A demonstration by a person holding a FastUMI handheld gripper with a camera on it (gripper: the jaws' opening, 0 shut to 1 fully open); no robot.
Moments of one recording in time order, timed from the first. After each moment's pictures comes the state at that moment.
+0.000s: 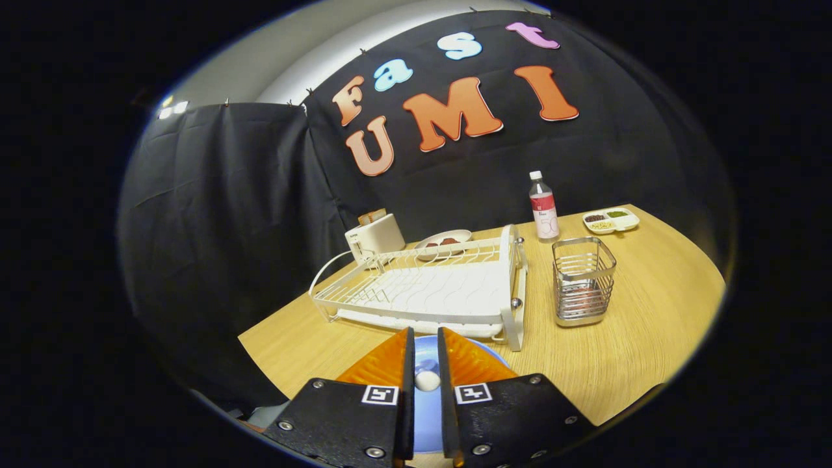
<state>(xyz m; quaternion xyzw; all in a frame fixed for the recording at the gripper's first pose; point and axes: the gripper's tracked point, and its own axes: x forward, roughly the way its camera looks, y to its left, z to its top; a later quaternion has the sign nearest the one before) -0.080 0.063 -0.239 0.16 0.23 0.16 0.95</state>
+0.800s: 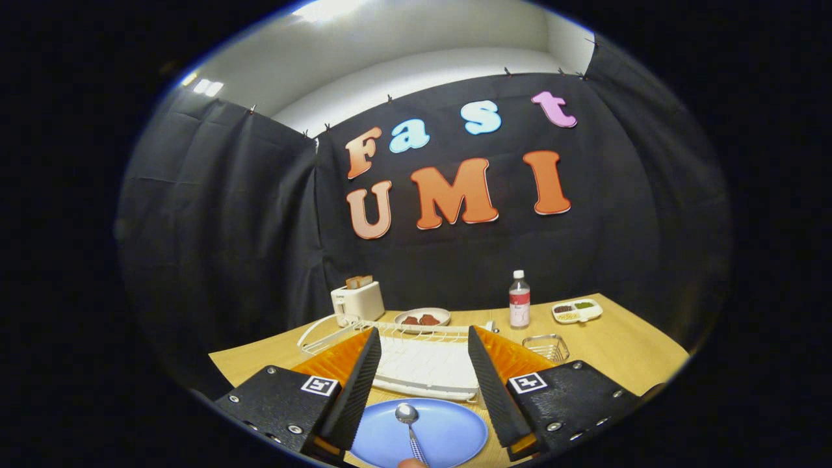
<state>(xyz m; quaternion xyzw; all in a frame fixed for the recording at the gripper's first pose) -0.070 0.047 -0.101 0.08 0.04 0.07 0.99</state>
